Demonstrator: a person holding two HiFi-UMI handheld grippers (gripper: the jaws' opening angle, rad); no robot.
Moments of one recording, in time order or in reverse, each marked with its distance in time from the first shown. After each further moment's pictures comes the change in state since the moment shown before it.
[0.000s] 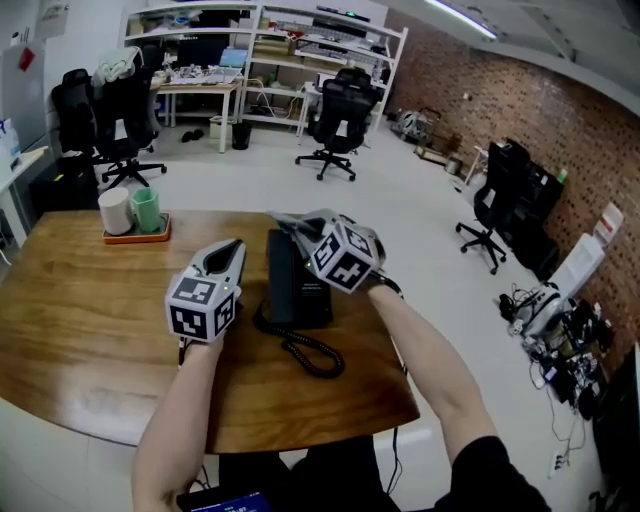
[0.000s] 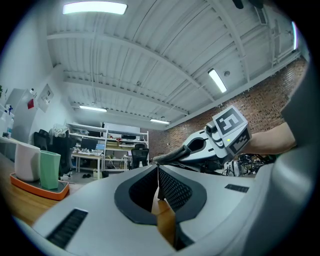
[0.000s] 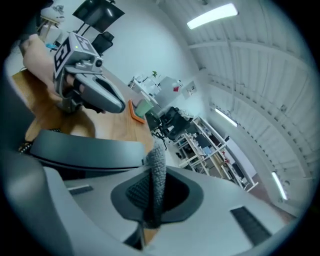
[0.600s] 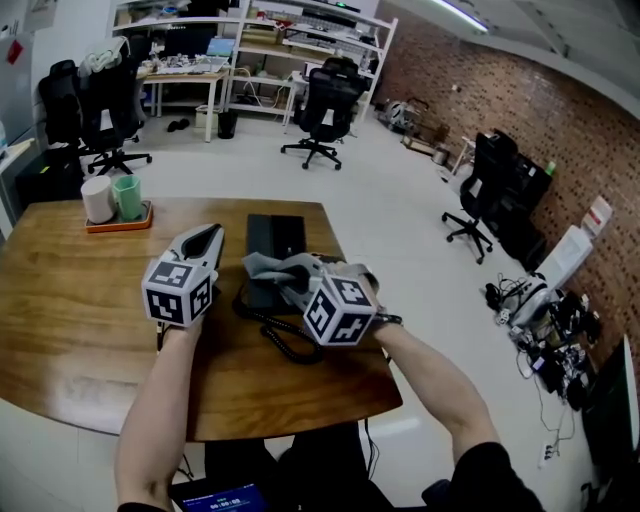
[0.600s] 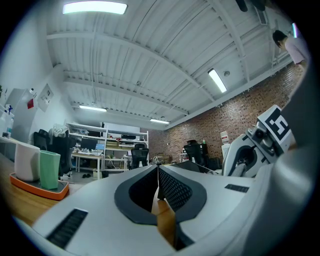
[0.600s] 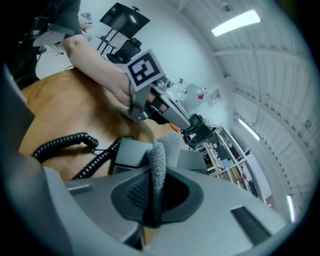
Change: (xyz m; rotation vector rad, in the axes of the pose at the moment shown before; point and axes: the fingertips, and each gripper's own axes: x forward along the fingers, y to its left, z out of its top) left arm -0.001 0.001 0.001 0.003 0.003 0.002; right arm -0.076 0.114 0.009 -0.197 -0.083 0.196
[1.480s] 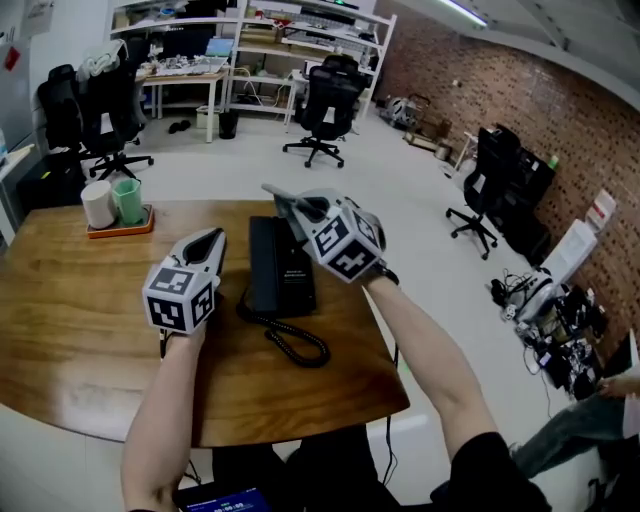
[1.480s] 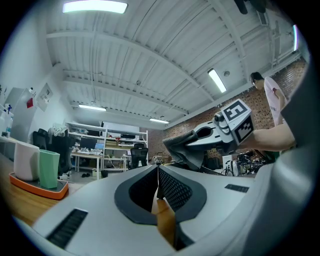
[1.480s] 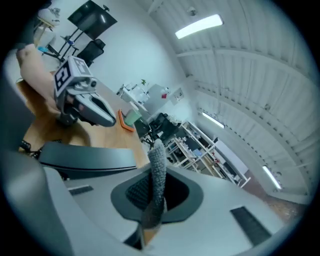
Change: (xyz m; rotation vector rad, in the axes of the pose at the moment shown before) left arm 0.000 0.004 -0.004 -0.005 0.004 -0.009; right arm 0.010 -0.145 -0.031 0.271 0.001 -0.320
